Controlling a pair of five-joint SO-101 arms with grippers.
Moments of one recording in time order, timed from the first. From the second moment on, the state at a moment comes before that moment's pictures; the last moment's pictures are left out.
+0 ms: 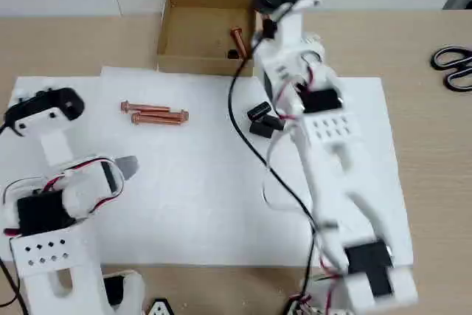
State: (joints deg) left arm -17.1 -50.4 34.4 91.0 14.3; right arm -15.6 -1.9 6.2 26.4 -0.7
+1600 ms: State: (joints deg) left arm -19.5 -50.4 34.4 91.3 14.2; right arm -16.8 44.7 -40.9 33.1 -0.4
